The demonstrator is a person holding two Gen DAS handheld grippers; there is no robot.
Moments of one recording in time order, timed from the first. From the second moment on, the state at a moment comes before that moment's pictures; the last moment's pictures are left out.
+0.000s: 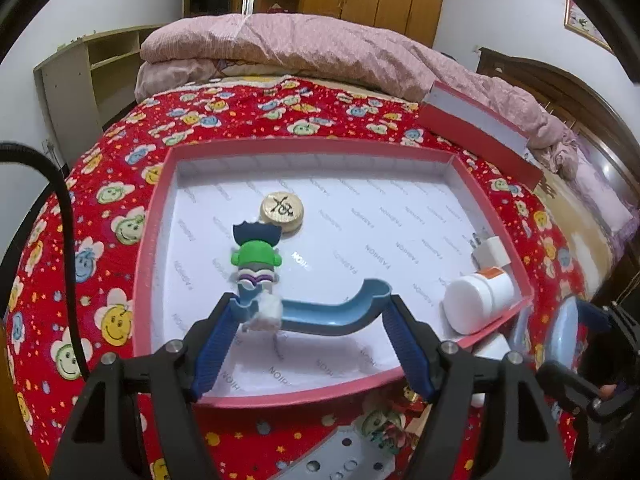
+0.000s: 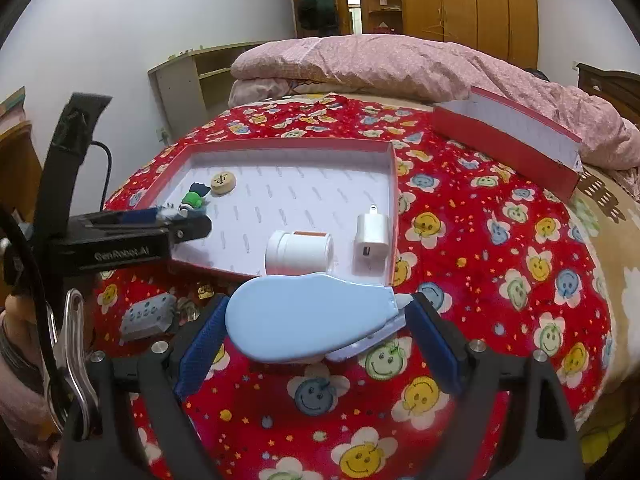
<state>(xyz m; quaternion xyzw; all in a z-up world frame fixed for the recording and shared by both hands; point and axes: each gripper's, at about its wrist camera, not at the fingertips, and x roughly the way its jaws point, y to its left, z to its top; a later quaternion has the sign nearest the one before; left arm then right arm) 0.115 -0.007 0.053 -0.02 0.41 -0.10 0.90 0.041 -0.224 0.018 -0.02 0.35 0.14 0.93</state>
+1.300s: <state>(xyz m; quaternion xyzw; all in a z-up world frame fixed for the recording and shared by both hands) 0.114 -0.004 0.040 -0.01 0.43 -0.07 0.90 0.177 -0.198 0.014 -0.02 0.40 0.12 0.91</state>
